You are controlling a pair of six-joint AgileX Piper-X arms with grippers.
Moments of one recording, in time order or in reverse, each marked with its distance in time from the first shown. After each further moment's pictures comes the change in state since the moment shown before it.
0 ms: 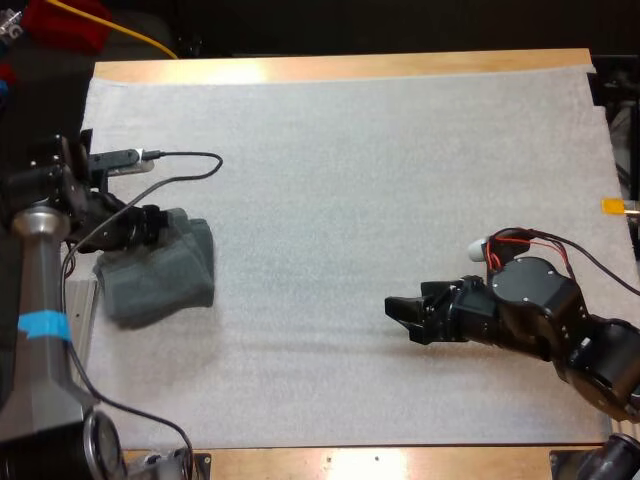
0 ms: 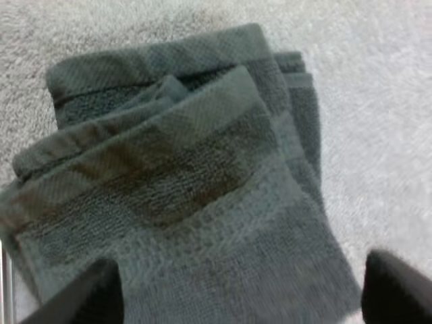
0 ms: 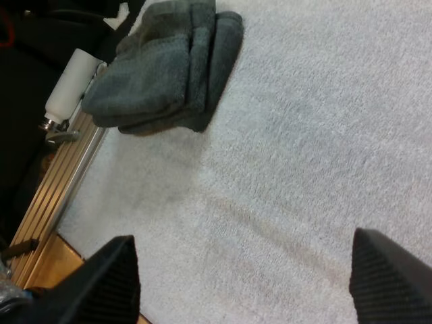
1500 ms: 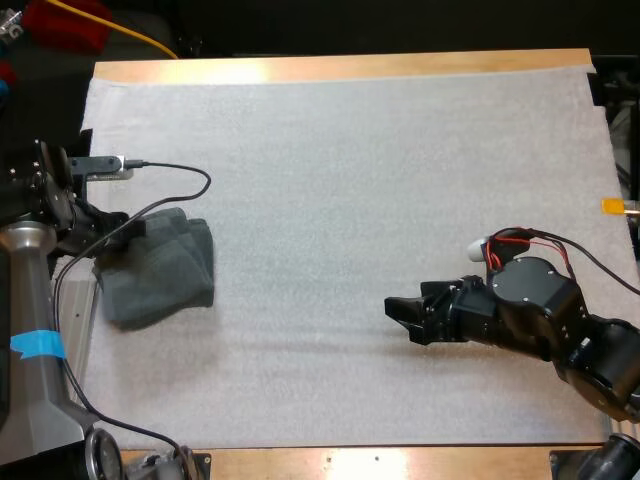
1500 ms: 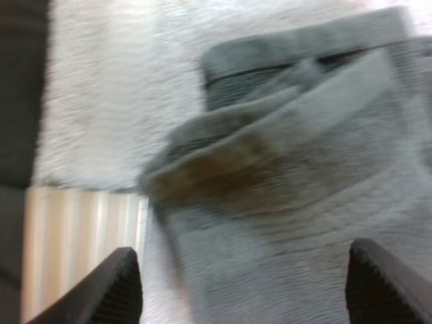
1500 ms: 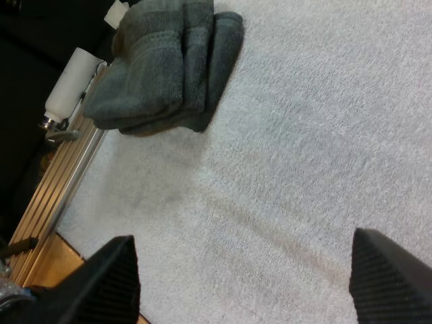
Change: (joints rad) left arm 0.037 -0.039 0.007 -0.033 -0.172 0.054; right arm 0.000 0.000 0.000 -0.001 0.002 -0.008
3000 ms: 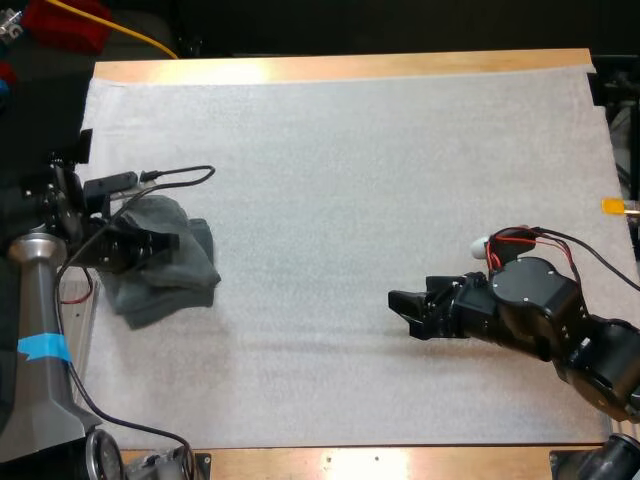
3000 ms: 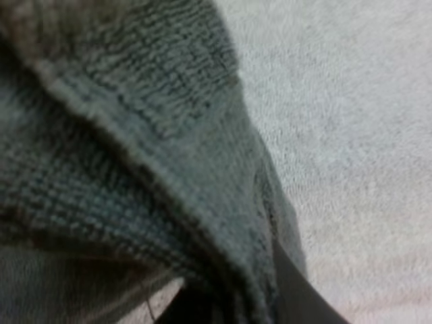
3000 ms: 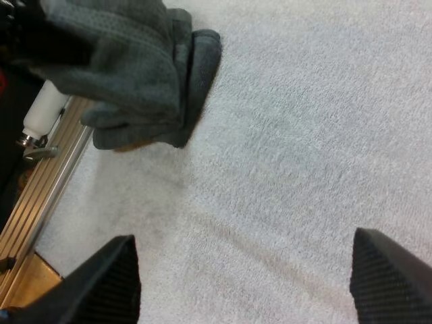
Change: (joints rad) left arm 0.012 0.001 0.132 0.020 0.408 0.022; right arm 0.000 0.000 0.000 0.000 0.051 0.000
